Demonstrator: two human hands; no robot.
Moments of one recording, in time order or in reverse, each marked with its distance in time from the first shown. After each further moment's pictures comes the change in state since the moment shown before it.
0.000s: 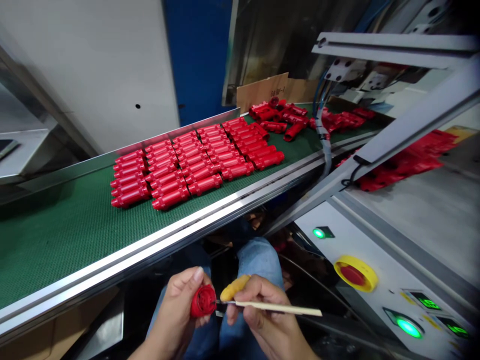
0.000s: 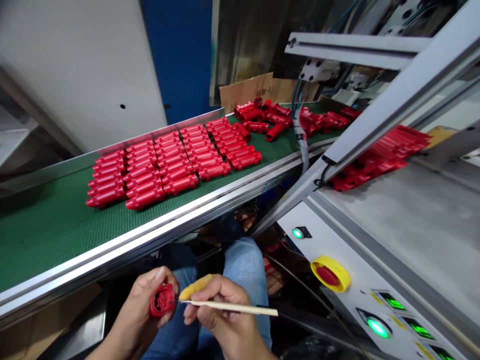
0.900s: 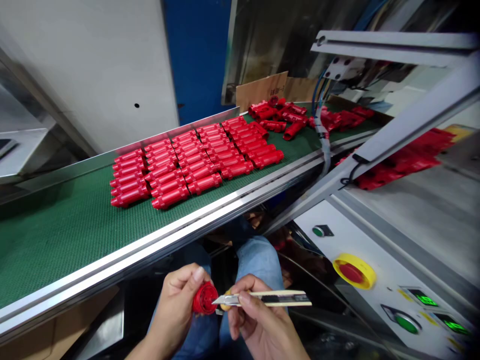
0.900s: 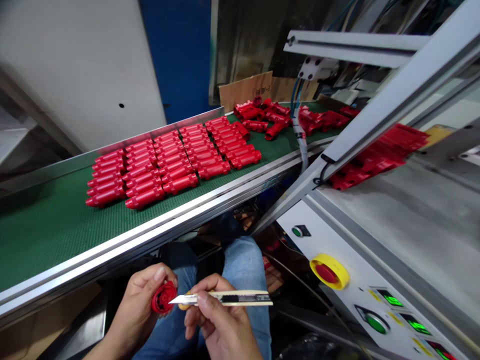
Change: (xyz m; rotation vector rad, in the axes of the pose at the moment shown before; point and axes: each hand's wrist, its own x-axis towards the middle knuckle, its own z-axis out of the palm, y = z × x) left_hand 0.004 0.006 -0.006 0.174 -0.022 0.181; right_hand -0.002 -0.003 0.026 0.243 0.254 0.275
